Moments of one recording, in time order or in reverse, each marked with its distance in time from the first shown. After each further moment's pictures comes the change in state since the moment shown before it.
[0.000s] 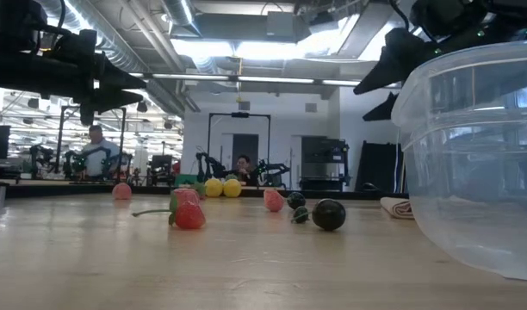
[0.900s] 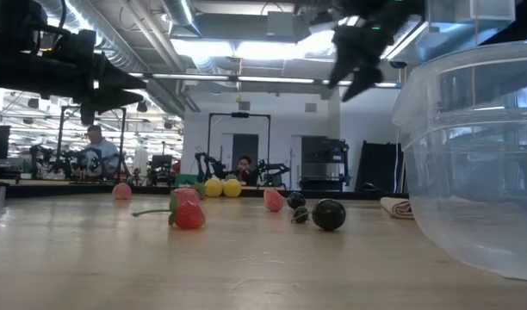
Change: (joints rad) left arm 0.000 0.000 0.000 -0.002 0.016 0.006; right arm -0.148 0.440 0.732 -0.702 0.027 -0.259
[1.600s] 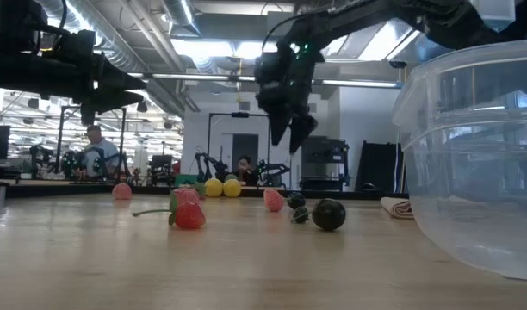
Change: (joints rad) left arm 0.000 0.000 0.000 -0.006 0.007 0.022; right arm -0.003 0.905 0.928 -0.526 -0.108 -0.066
